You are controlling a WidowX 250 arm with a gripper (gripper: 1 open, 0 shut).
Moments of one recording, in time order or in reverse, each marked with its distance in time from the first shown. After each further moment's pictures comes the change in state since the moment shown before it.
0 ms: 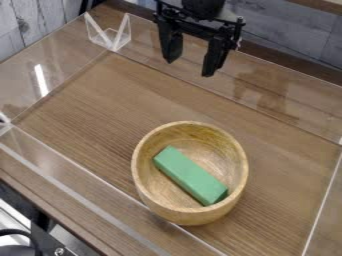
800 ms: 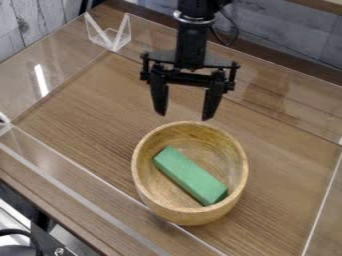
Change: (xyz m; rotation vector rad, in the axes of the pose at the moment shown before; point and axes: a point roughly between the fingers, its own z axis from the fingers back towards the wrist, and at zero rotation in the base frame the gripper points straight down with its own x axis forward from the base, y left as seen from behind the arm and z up) arm -0.032 -0.011 -0.039 -0.024 0.074 0.519
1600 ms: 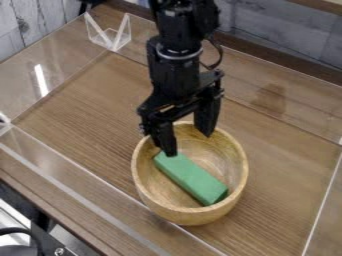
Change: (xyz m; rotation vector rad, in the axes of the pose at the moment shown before) arm -0.034 -0.004 -0.017 -0.133 -0.016 0.711
